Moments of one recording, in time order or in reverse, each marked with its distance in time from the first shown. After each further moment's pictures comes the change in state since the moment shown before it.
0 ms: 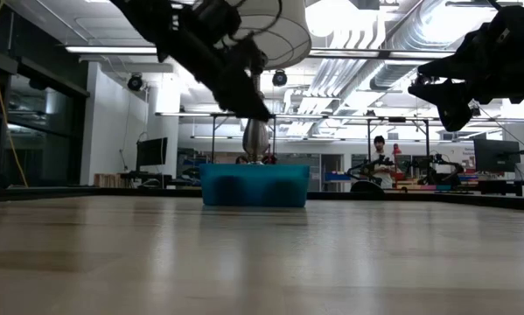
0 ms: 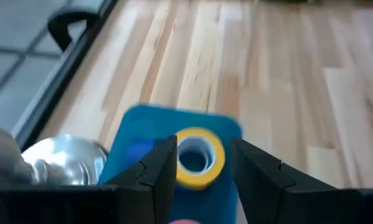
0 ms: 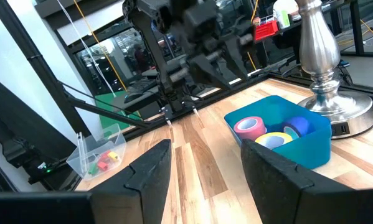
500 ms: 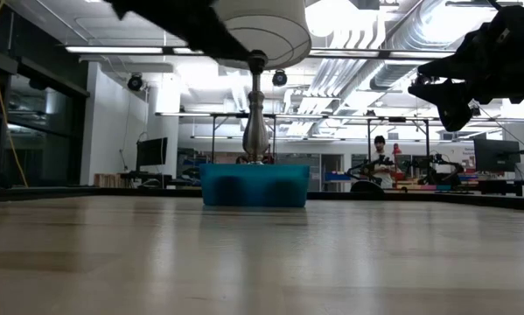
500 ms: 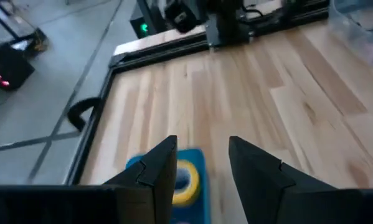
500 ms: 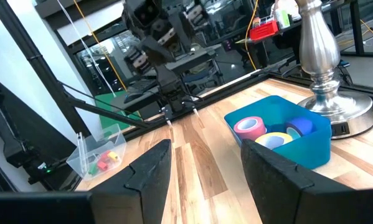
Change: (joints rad) left arm -0.135 -0.318 -0.118 -0.012 -0.045 0.211; right arm 0.000 0.000 0.000 0.001 0.000 0.000
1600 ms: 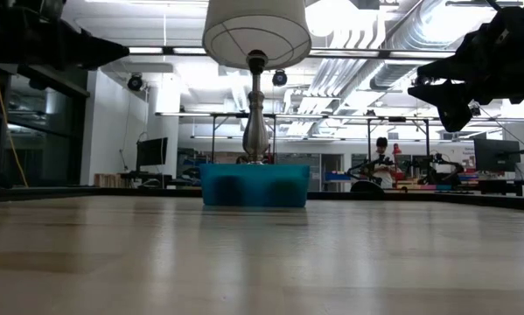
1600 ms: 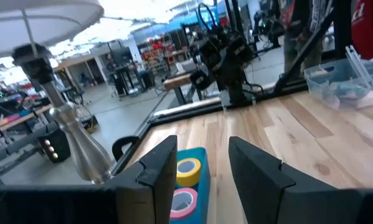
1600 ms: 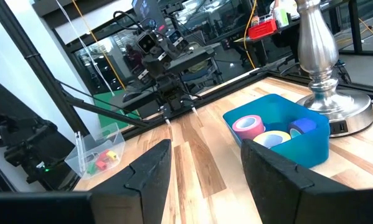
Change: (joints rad) left arm -0.003 -1.265 -0.795 0.011 -0.008 -0.031; right arm 0.000 0.007 0.000 0.000 0.004 0.000
